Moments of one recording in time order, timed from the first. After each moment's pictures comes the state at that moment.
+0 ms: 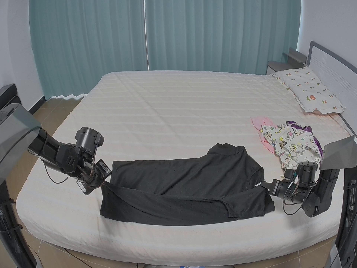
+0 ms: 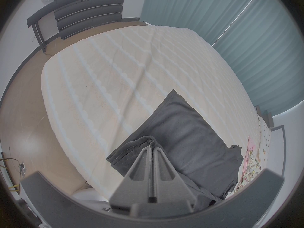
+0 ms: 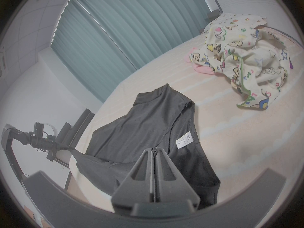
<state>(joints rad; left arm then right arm) -0.19 2.04 -1.03 0.01 0.14 -0.96 0.02 2.35 -0.44 -1.43 0.41 0.41</state>
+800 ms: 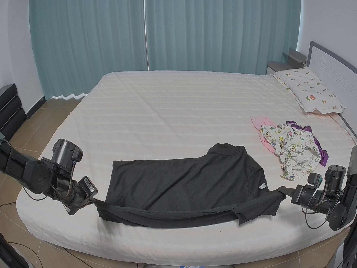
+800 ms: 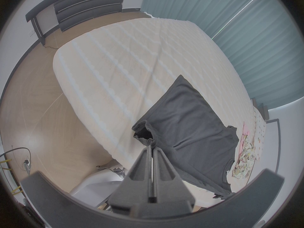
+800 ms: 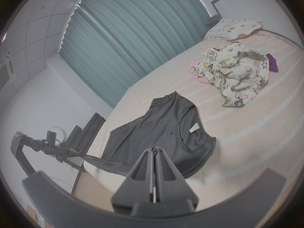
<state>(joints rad) -0.19 1.77 -0.72 0.02 0.04 -0.96 -0.05 2.06 -0.06 -1.55 0.50 0.42</state>
